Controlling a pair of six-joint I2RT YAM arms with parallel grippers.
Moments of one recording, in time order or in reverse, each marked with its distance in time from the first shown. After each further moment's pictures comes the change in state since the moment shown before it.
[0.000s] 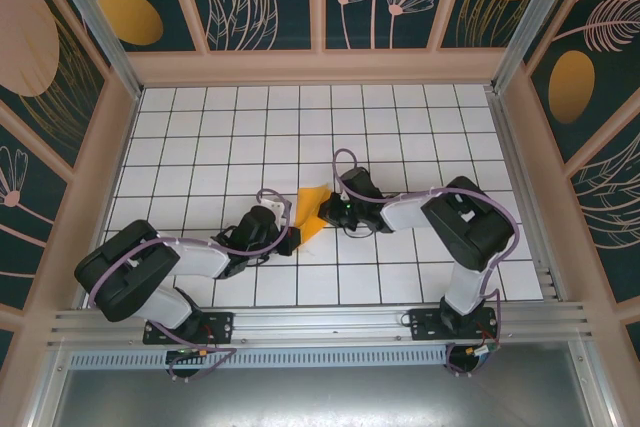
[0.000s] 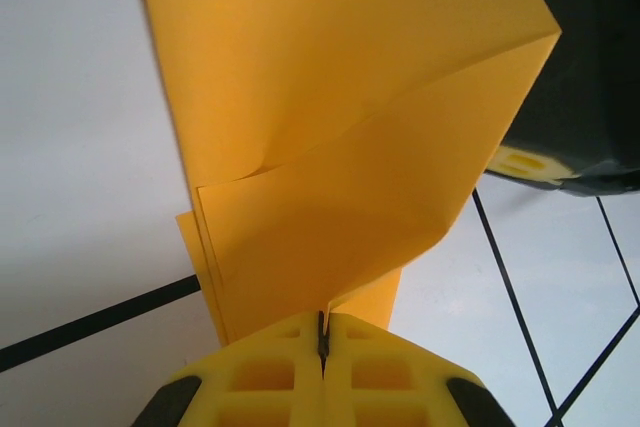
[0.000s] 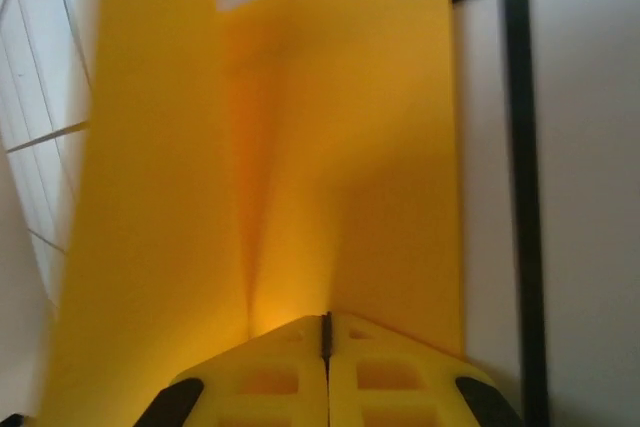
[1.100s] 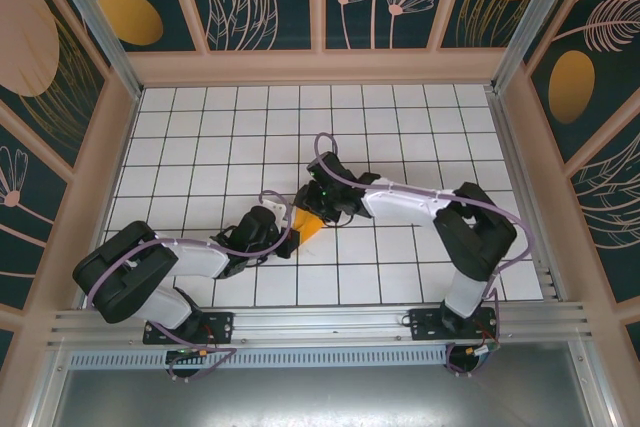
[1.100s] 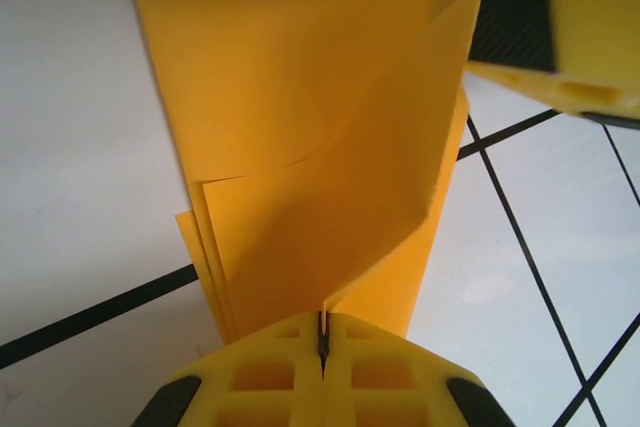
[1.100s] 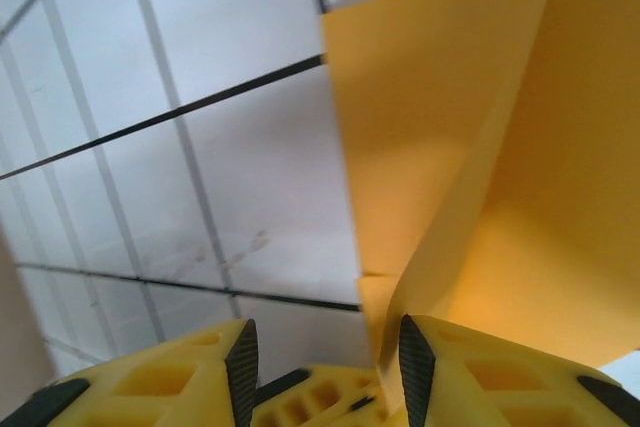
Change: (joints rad) left arm 0.000 -0.006 0.007 -0.042 0.010 0.089; right arm 0.147 -0.034 0.353 -0.537 0.198 0.122
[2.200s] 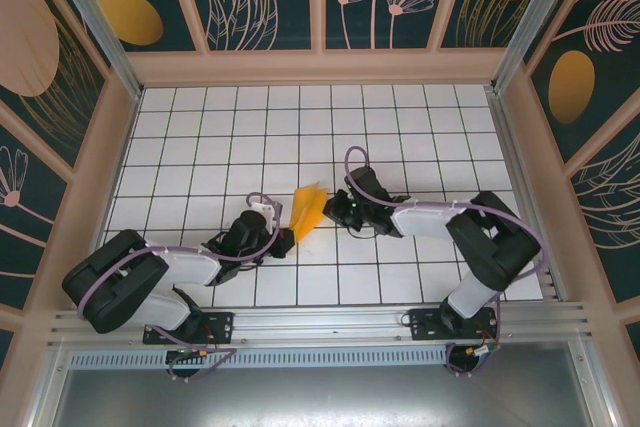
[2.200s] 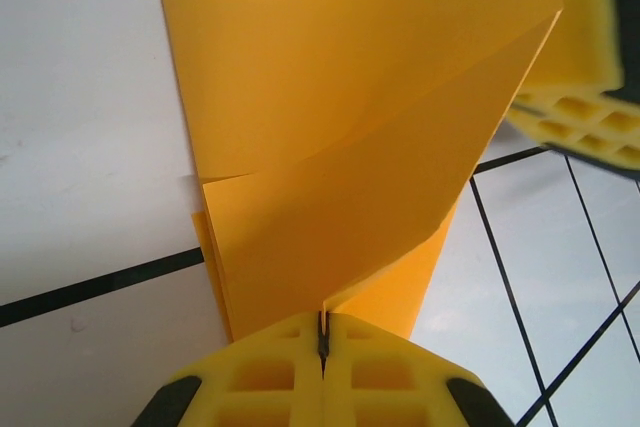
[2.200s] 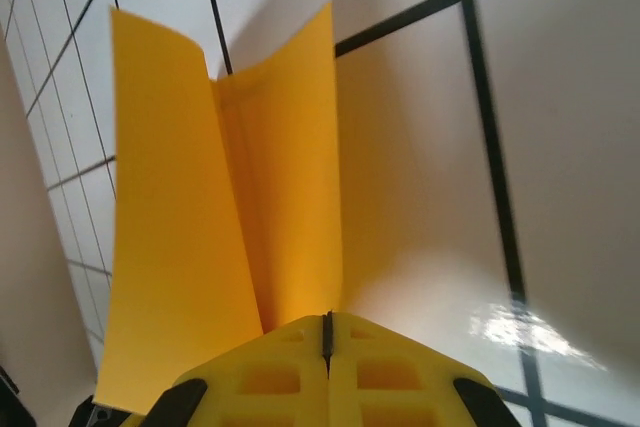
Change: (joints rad) left arm 0.020 -0.069 -0.081 0.080 -0.005 -0.126; right arm -0.131 -0.117 -0.389 0.460 -0.127 -0.035
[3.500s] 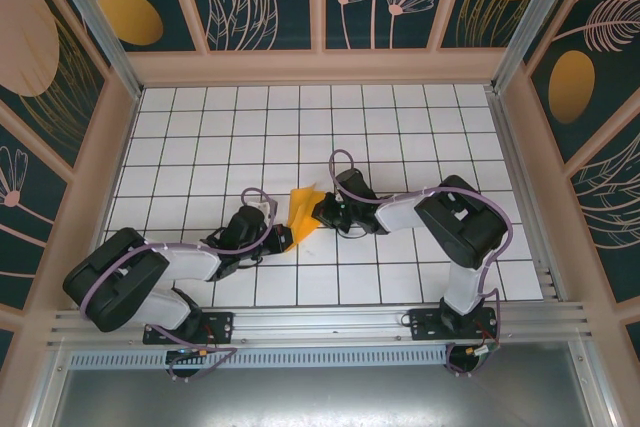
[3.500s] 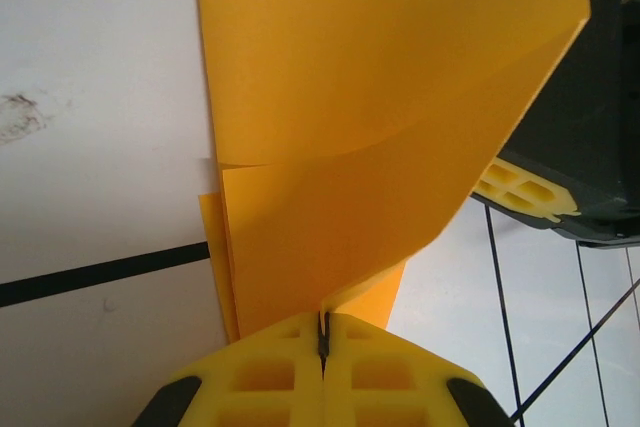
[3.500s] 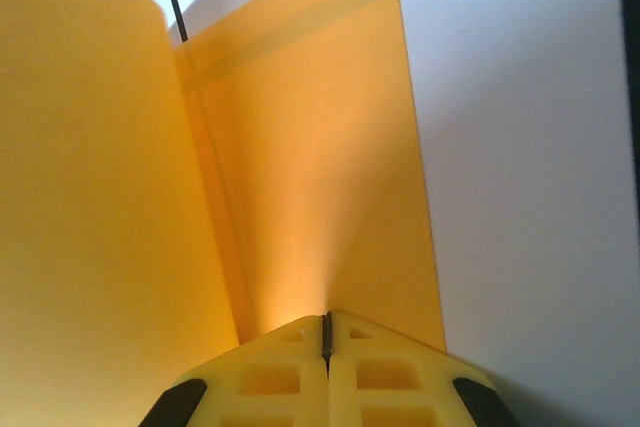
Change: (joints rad) left arm 0.051 0.009 0.026 -0.066 0.066 -0.119; right arm 0.020 0.185 0.057 0.116 -0.067 0.027
